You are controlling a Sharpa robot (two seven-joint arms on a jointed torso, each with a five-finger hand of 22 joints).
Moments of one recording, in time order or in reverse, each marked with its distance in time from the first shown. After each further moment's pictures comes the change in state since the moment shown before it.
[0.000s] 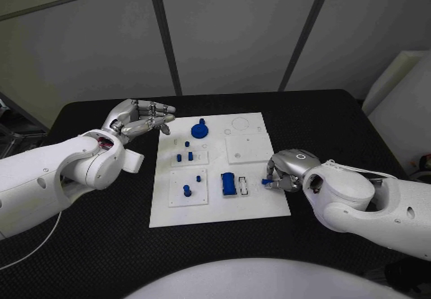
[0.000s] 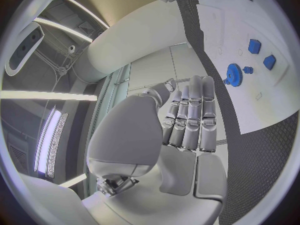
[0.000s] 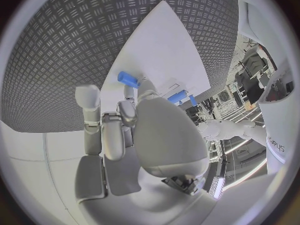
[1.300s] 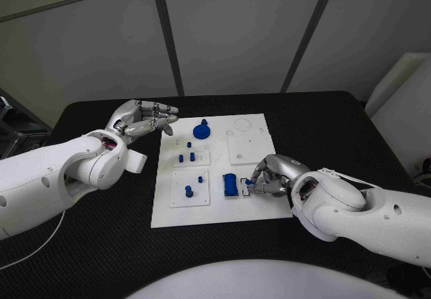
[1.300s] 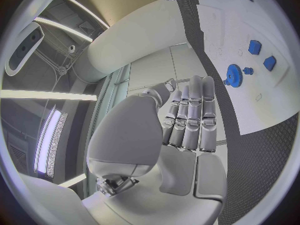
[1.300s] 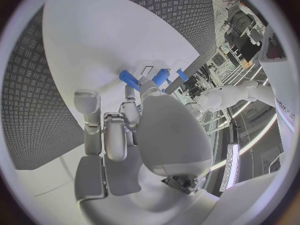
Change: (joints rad) left arm 0.000 0.003 0.000 0.002 0.000 0.000 -0.001; left_hand 0.000 0.000 0.003 -0.003 0.000 0.000 0.000 0.004 0.000 0.000 0.000 0.004 -0.001 0.000 0.000 0.000 -0.001 0.000 0.000 0.000 0.000 0.003; right arm -0.012 0.067 -0.010 0.013 0.286 -0.230 -0.009; right_hand -0.093 -0.034 0.178 0.062 0.040 0.021 -0.005 0.004 -0.048 0.053 -0.025 0.028 0.043 0.001 -0.018 0.023 0.000 0.000 0.024 -0.010 0.037 0.058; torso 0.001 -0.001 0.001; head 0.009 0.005
